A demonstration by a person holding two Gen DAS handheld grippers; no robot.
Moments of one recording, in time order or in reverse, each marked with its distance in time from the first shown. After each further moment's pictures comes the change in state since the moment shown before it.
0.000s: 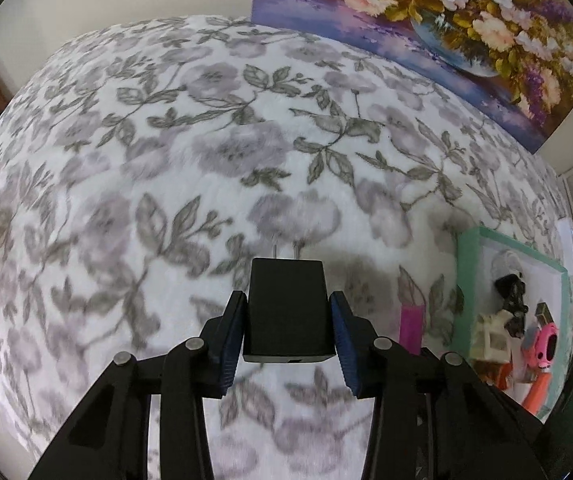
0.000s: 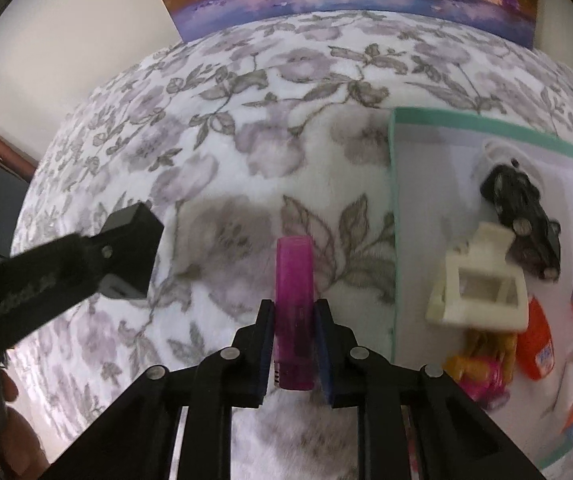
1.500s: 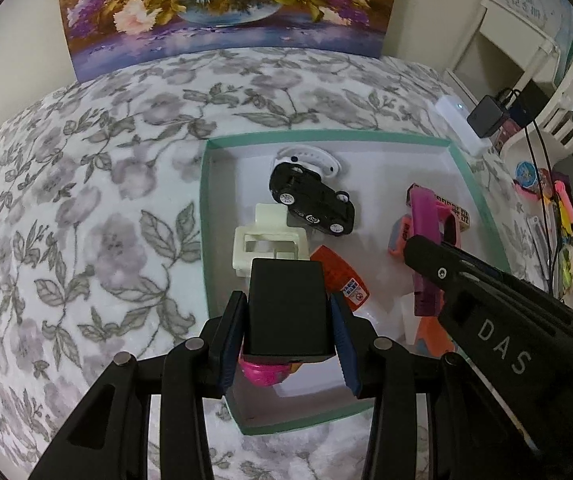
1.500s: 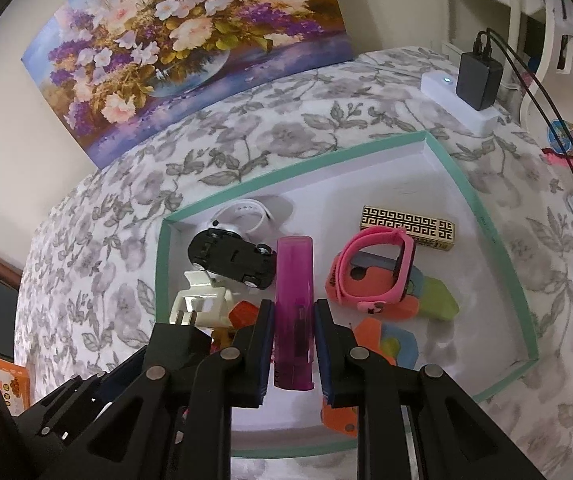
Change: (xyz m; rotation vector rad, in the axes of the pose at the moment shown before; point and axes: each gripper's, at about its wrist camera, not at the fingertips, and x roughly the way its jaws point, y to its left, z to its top) left arm -0.017 -0.186 -0.093 0.376 -0.031 -0.120; right arm -0.110 -0.157 -0.029 0.270 -0.213 -0.090
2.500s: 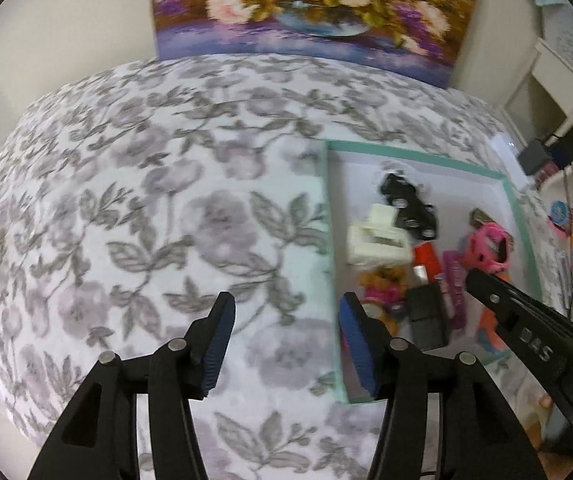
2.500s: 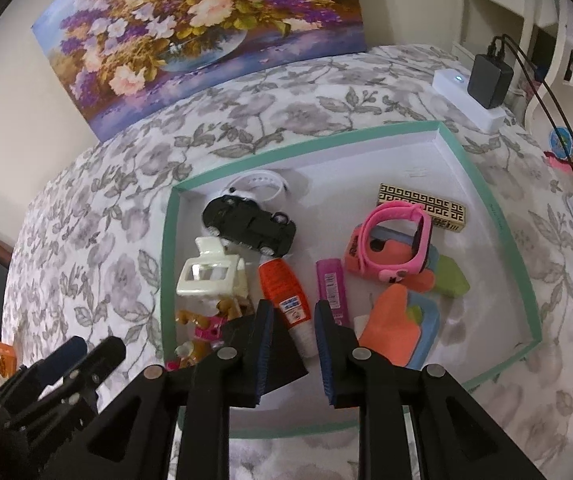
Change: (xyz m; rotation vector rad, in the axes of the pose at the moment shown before) left arm -0.031 0.073 -0.021 -0.155 -0.033 0.124; right arm 0.000 0.024 -0.018 -0.066 0.033 -0.042
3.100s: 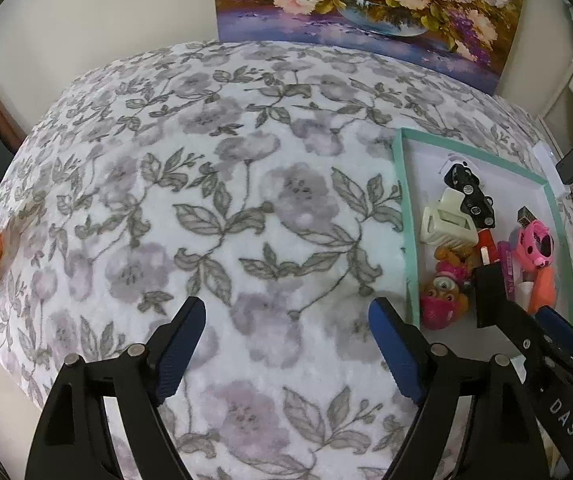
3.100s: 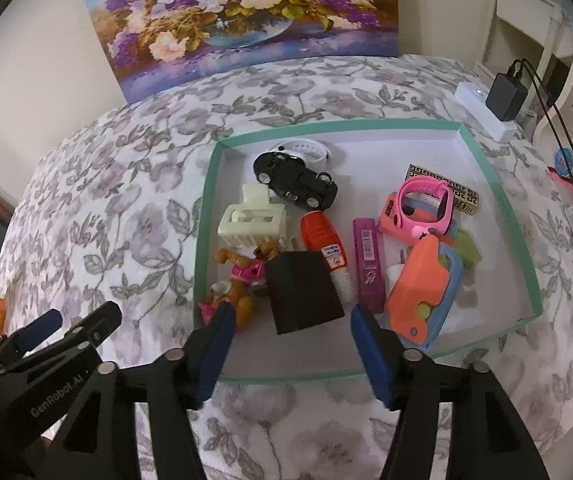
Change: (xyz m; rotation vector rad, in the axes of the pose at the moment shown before) left arm -0.006 0.045 -0.029 -0.073 0.000 0.101; right arm -0.016 0.034 -0.040 -0.118 0.005 -0.017
